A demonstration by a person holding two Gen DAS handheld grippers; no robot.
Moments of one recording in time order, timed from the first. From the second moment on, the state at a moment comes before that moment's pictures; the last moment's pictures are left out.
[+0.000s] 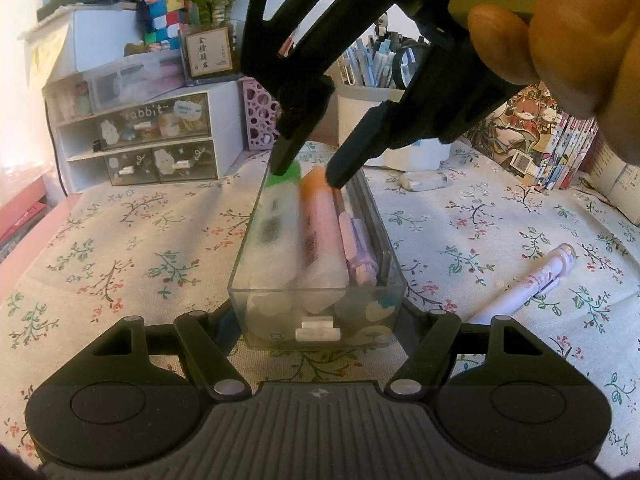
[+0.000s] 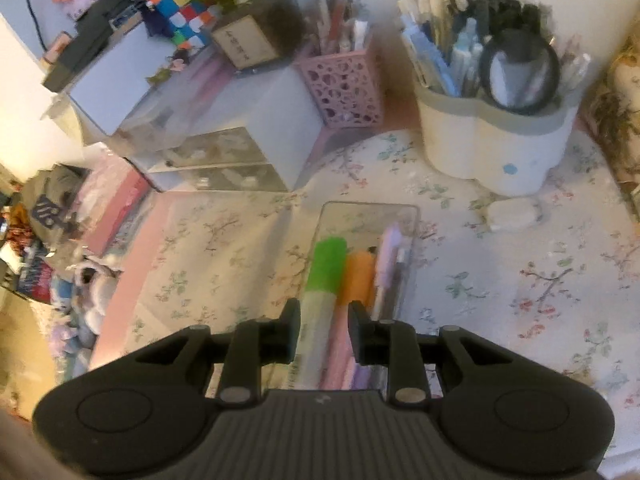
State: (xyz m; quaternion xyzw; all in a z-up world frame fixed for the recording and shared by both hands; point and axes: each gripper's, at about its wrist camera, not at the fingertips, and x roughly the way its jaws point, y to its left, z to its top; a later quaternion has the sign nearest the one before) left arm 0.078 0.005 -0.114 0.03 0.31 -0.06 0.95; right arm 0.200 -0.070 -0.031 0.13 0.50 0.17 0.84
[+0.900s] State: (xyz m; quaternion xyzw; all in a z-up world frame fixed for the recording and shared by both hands) left arm 0.078 0.004 -0.114 0.03 0.31 -0.06 0.95; right arm 0.143 -0.214 -0.067 0.28 0.49 0.08 0.82
